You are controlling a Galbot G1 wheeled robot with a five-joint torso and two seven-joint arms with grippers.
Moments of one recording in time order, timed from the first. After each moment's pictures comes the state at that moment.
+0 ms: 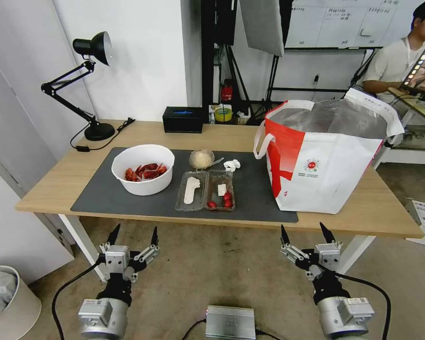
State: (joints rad) left arm 1.80 -1.50 -0.55 -2.30 0.00 0.00 0.00; right arm -1.80 1.50 0.55 2.30 0.00 0.00 0.00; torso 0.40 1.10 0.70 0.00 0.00
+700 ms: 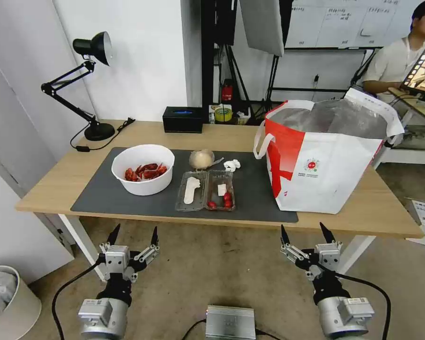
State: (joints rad) left arm 1.80 -1.50 -0.55 -2.30 0.00 0.00 0.00; right arm -1.80 1.50 0.55 2.30 0.00 0.00 0.00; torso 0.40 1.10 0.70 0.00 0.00
